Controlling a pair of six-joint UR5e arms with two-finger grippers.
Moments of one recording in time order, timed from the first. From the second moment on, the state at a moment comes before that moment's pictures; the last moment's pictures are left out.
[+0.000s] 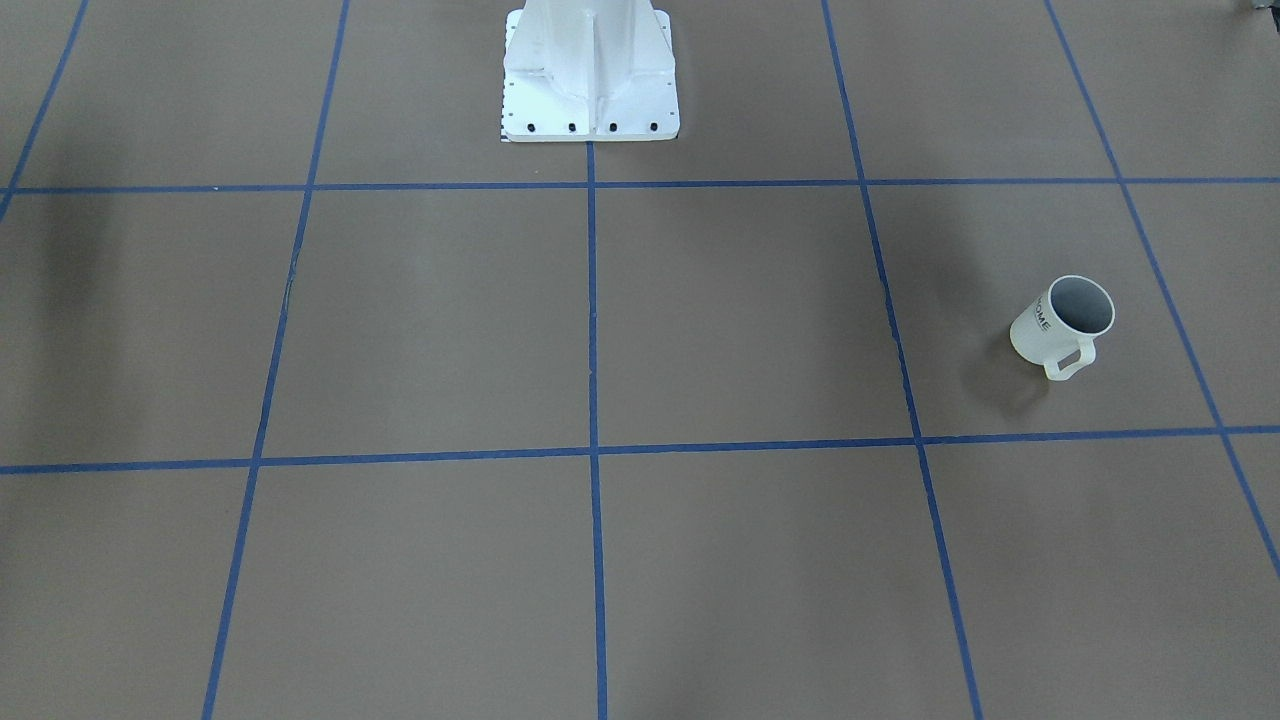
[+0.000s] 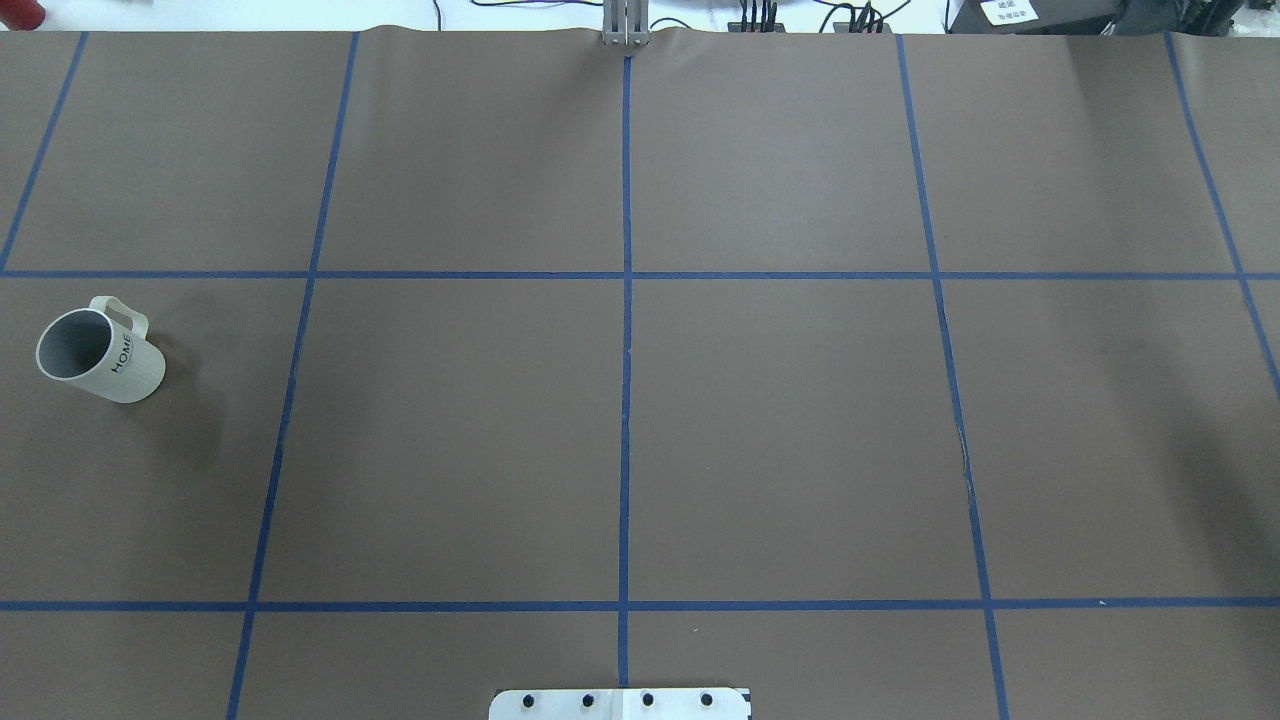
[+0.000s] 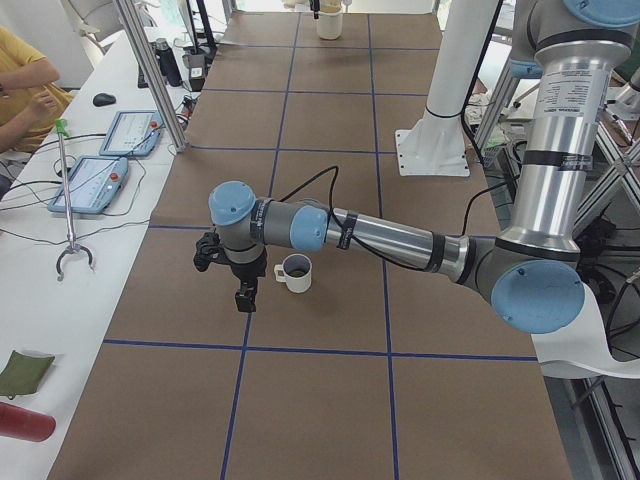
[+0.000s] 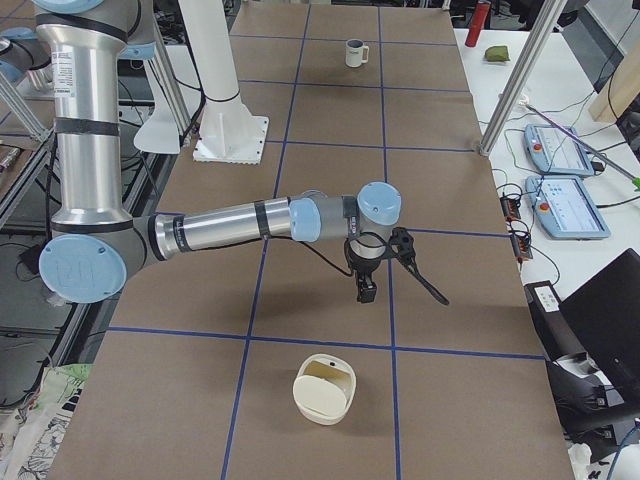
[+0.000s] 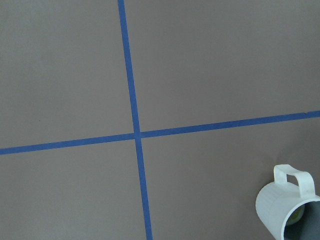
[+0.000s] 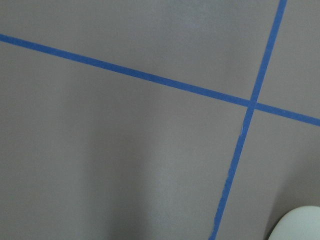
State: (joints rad) left arm -1.47 -1.69 -1.67 -1.48 -2.32 -0.06; right arm 1.41 -1.60 1.79 -1.69 2.34 -0.07
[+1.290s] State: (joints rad) left arm -1.39 -1.68 -1.64 -1.56 -2.35 -0.09; right arm 1.41 -1.60 1.76 -1.69 2.35 -0.07
